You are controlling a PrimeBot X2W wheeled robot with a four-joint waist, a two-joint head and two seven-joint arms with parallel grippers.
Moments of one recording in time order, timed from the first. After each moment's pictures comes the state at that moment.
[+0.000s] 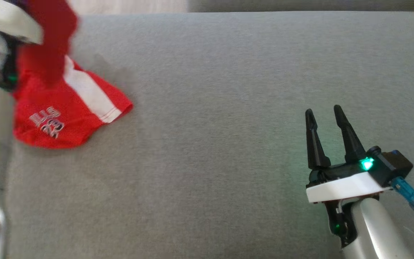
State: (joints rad) left arm -1.06 0.38 -0.30 0.73 -0.44 -0.13 -0.09; right arm -0.15 -0.05 0.15 0.18 0.25 0.12 -0.25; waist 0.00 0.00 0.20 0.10
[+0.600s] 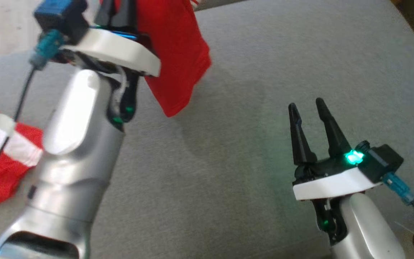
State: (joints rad) left arm -0.86 0.10 -0.38 0.41 -0.53 0.01 -0.05; right arm -0.17 -0.05 0.25 0.14 0.34 0.12 -0.25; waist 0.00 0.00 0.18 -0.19
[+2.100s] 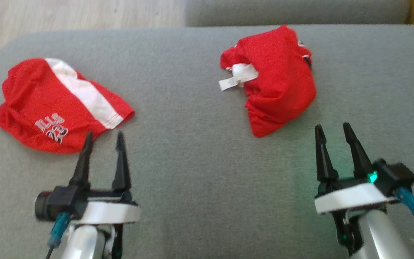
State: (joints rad) left arm -0.10 0.09 -0.18 0.16 -0.25 0.02 -0.25; right arm -0.09 -0.05 0.09 0.22 0.23 0.12 -0.25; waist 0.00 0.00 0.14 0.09
